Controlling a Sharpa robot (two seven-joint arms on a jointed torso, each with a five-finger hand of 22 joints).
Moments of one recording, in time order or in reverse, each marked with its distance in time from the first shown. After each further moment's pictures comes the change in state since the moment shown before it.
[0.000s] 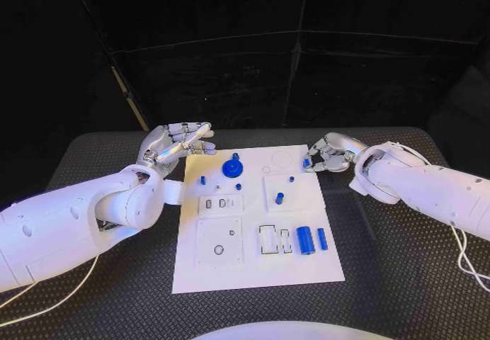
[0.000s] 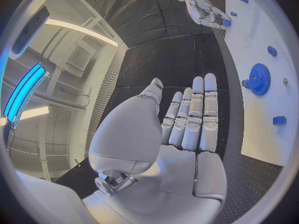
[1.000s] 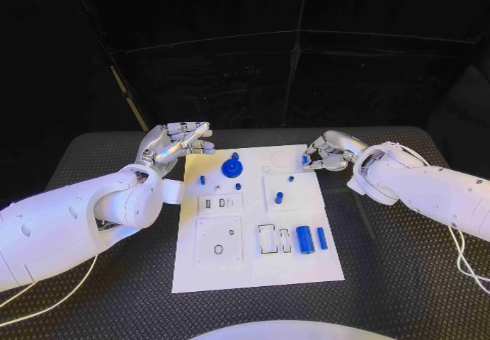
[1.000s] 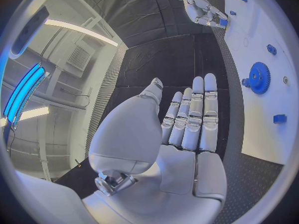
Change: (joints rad) left arm 0.000 -0.001 0.000 -0.005 0.000 0.001 -0.001; left_hand 0.000 0.000 -0.003 -0.003 0.000 0.000 0.000 0.000 0.000 0.000 0.000 -0.004 0.000 0.000 0.000 0.000 0.001 0.000 0.000 0.000 0.000 -0.001; right arm -0.003 -0.021 0.000 0.064 -0.009 -0.060 0.000; right_hand -0.021 0.026 0.059 -0.004 0.010 0.074 -0.020 0.033 0.000 0.014 -0.021 0.016 -0.002 0.002 -0.027 0.008 0.000 0.000 0.025 -0.025 0.019 0.038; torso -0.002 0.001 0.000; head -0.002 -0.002
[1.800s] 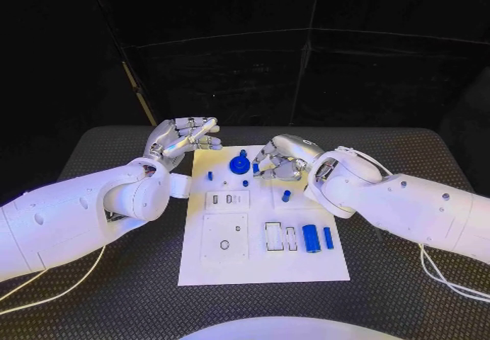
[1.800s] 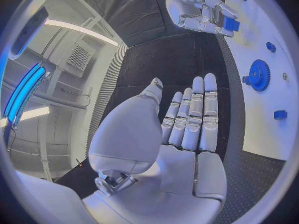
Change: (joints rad) left arm 0.001 -0.003 0.000 -0.003 0.000 0.000 -0.001; left_hand 0.000 0.000 0.000 0.000 0.000 0.000 0.000 0.000 0.000 0.000 0.000 0.000 0.000 0.000 0.000 0.000 0.001 0.000 0.000 0.000 0.000 -0.001; right arm -0.008 0.151 0.001 0.244 -0.193 -0.041 -0.177; right_hand -0.010 0.010 0.015 0.002 -0.010 0.000 0.000 0.000 0.000 -0.003 -0.004 0.004 0.000 0.000 -0.007 0.000 0.000 0.000 -0.002 -0.002 0.000 -0.007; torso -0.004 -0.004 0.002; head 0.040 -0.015
